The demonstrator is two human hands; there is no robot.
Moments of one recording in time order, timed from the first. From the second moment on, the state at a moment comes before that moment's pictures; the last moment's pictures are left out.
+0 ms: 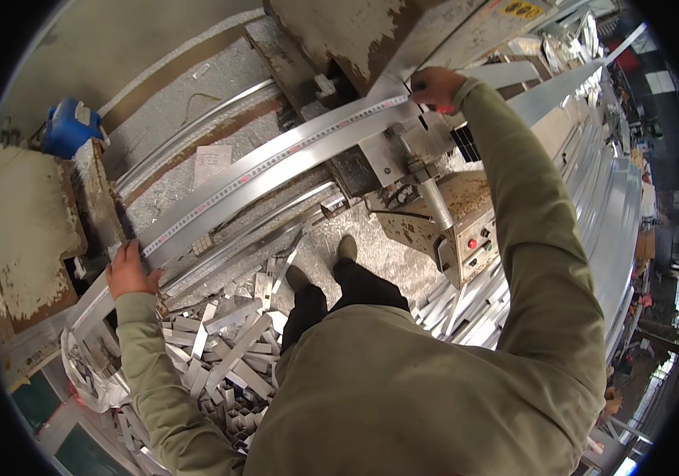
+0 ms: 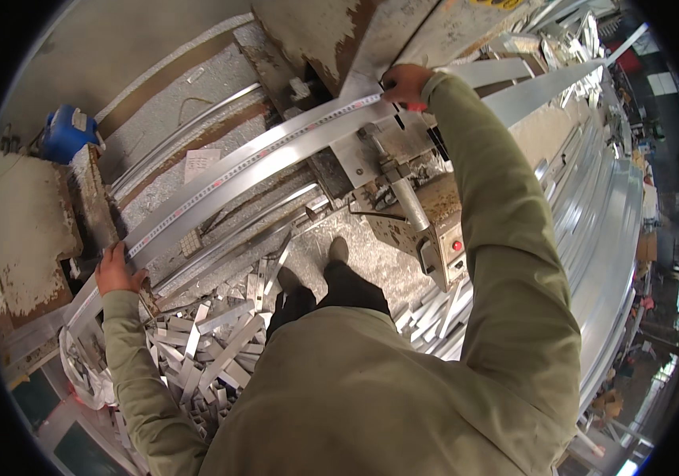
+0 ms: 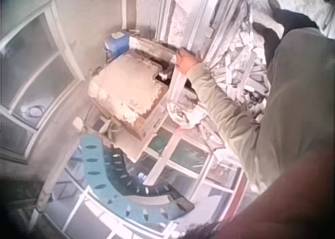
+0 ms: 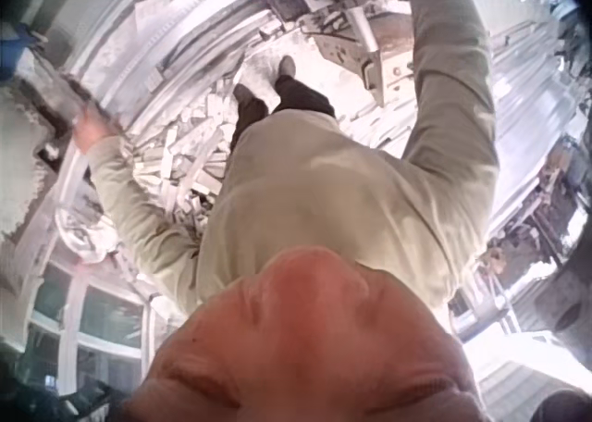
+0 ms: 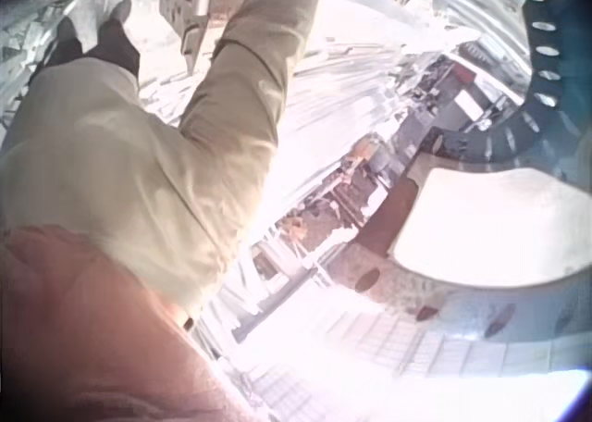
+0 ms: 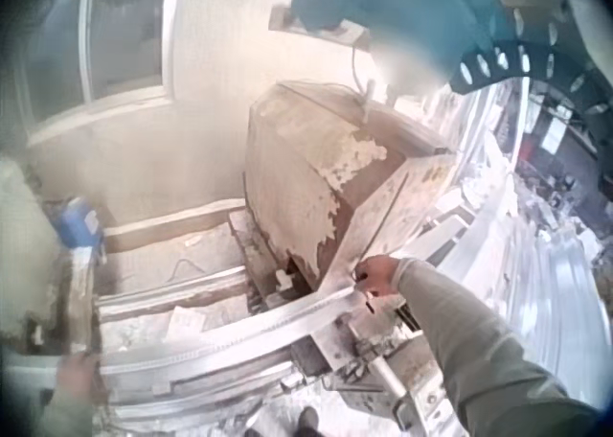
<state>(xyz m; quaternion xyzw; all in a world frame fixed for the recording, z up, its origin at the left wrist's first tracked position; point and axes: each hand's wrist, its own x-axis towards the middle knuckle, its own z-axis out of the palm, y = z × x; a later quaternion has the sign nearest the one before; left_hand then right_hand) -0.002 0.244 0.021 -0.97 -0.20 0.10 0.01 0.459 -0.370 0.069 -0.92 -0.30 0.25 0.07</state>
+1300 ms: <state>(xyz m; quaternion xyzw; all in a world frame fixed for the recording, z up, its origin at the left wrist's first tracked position) -0.001 0.271 -0.003 -0.97 -0.19 0.12 -0.01 0.496 -0.416 0.052 -0.92 -0.24 0.29 0.12</state>
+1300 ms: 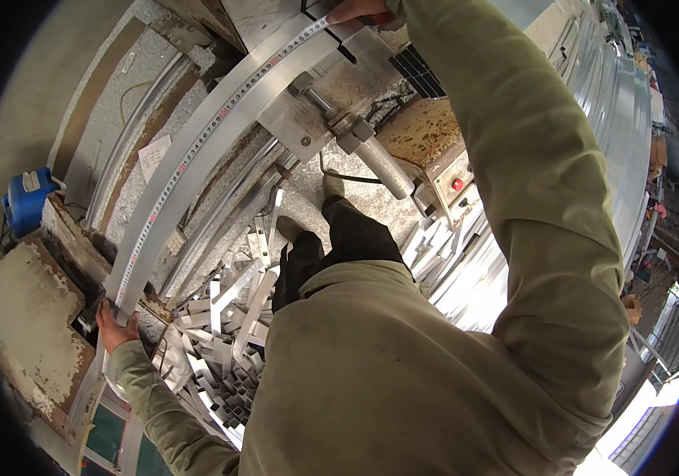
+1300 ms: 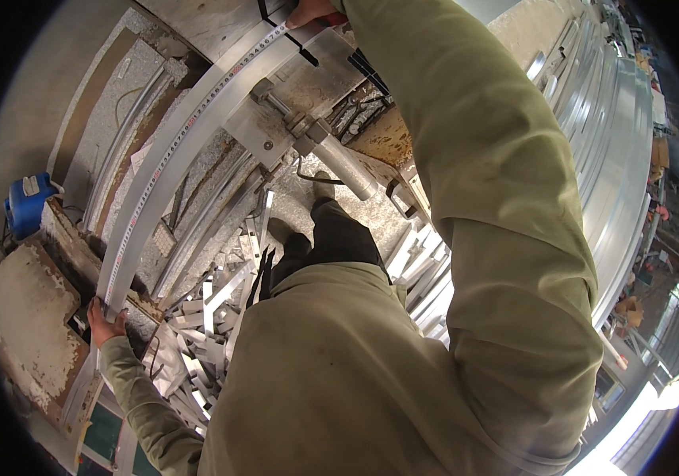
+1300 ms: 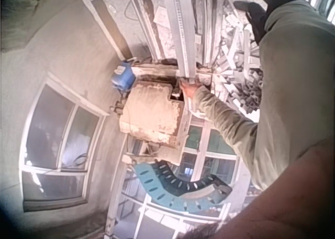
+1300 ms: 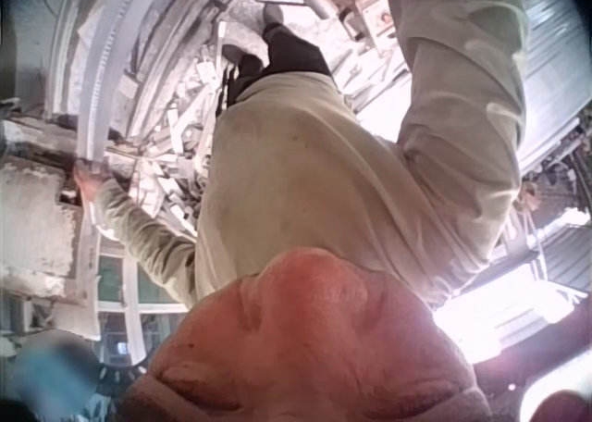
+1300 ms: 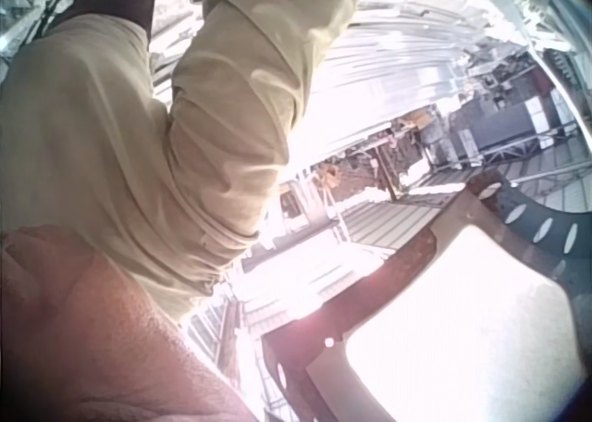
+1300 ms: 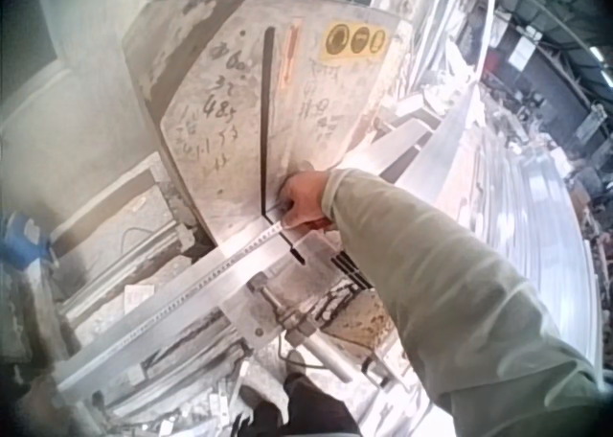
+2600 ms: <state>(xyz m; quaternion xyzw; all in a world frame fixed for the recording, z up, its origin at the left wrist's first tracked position) 0.001 0.264 0.000 -0.97 -0.20 0.13 0.01 0.500 -0.414 0.039 -0.93 -0.33 0.19 -0.01</state>
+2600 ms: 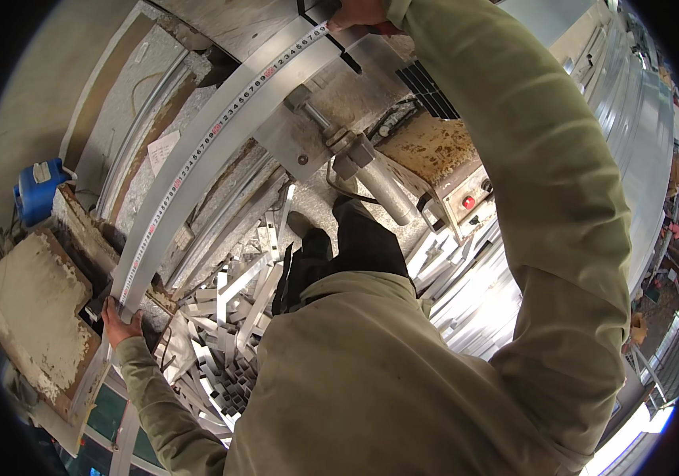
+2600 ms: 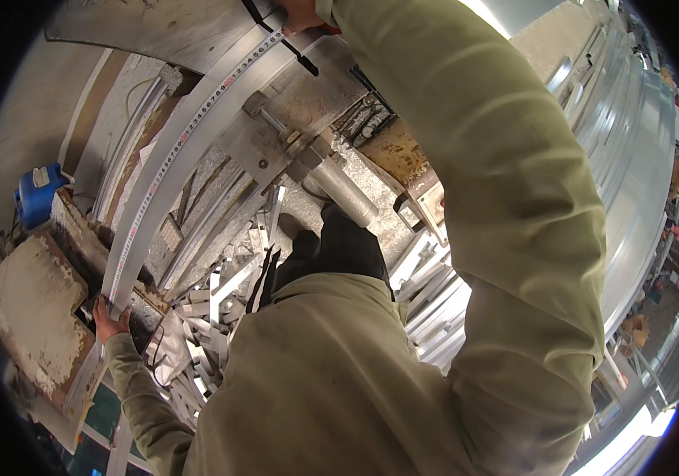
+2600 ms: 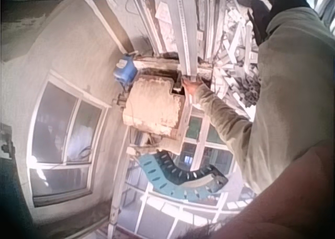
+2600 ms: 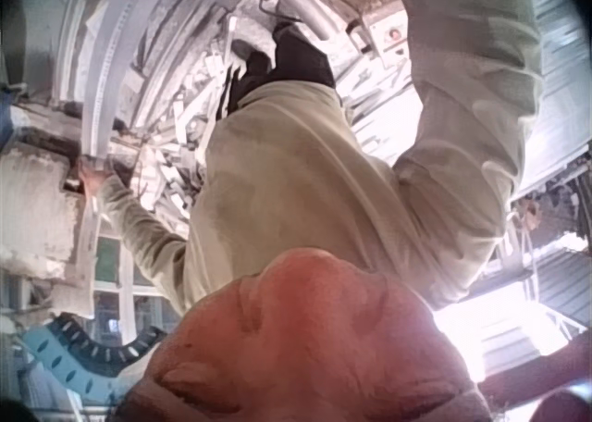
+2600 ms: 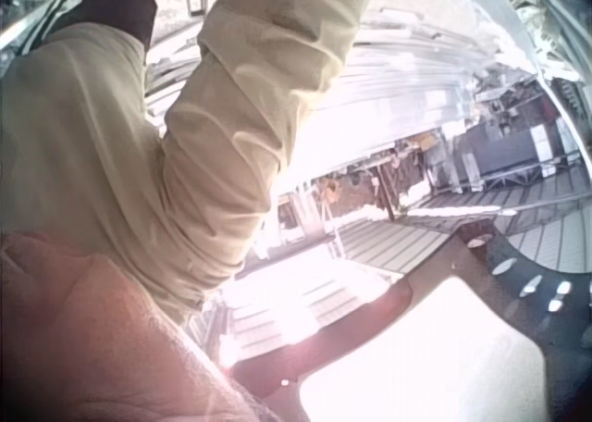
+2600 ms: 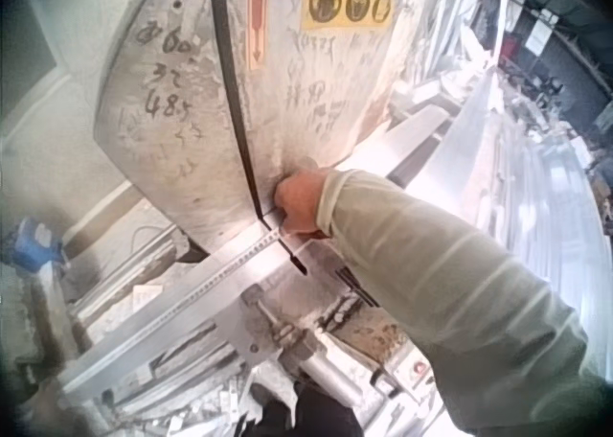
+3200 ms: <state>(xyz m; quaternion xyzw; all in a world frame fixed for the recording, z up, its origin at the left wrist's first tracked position) -0.002 0.257 -0.005 -0.97 -0.19 0.12 0.03 0.495 -0.416 0.049 -0.92 -0.35 0.17 -0.04</state>
